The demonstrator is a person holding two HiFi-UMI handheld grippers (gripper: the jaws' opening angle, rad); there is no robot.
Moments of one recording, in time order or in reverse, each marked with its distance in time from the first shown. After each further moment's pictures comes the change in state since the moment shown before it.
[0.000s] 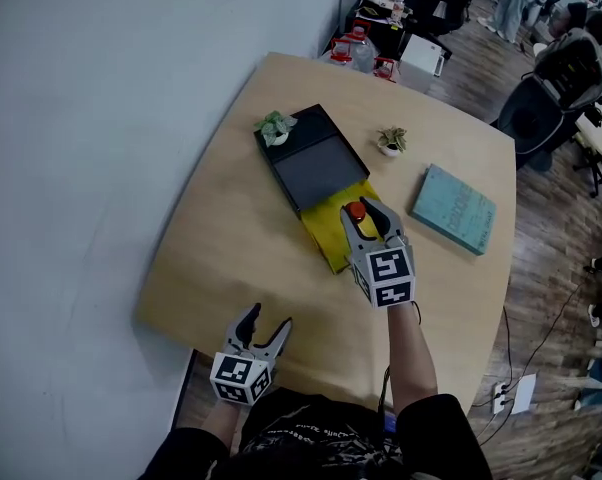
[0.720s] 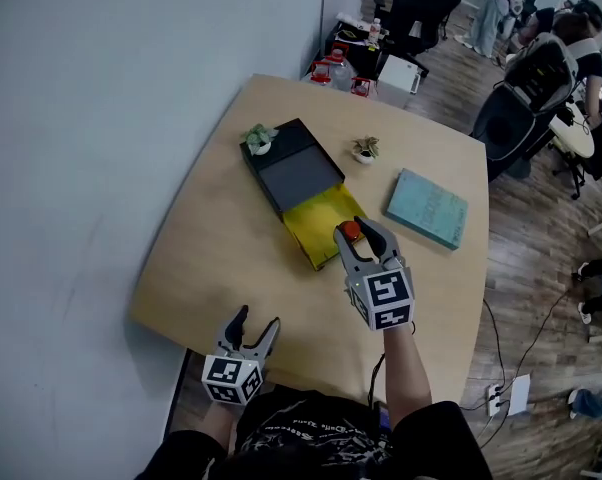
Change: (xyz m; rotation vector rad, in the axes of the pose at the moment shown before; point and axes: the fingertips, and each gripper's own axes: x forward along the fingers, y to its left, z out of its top) left arm -0.032 -0.027 0.007 0.005 -0.084 0.015; right arm -0.099 0.015 0.027 -0.011 -0.056 -0.023
